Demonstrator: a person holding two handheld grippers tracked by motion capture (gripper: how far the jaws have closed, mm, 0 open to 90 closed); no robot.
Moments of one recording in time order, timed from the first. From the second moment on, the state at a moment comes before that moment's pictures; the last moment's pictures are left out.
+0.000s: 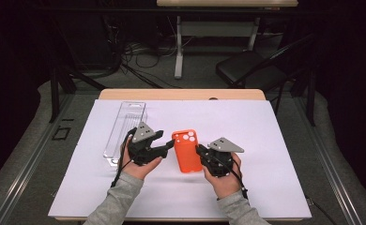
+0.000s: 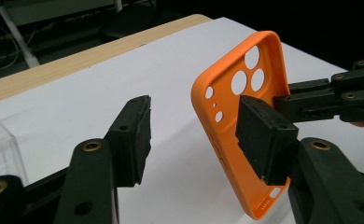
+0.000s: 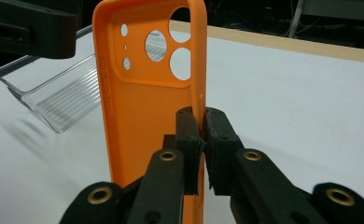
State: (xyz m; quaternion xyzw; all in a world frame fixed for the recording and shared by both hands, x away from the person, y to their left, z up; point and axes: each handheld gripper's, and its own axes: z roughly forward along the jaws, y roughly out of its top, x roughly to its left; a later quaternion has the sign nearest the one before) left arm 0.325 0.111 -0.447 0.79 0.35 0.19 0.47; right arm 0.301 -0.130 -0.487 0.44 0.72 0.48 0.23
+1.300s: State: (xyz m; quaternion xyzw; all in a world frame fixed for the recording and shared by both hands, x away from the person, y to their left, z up) left arm 0.321 0.101 -0.450 0.82 0.31 0.23 0.41; right arm 0.295 -0.117 -0.489 0.42 0.74 0.47 0.23
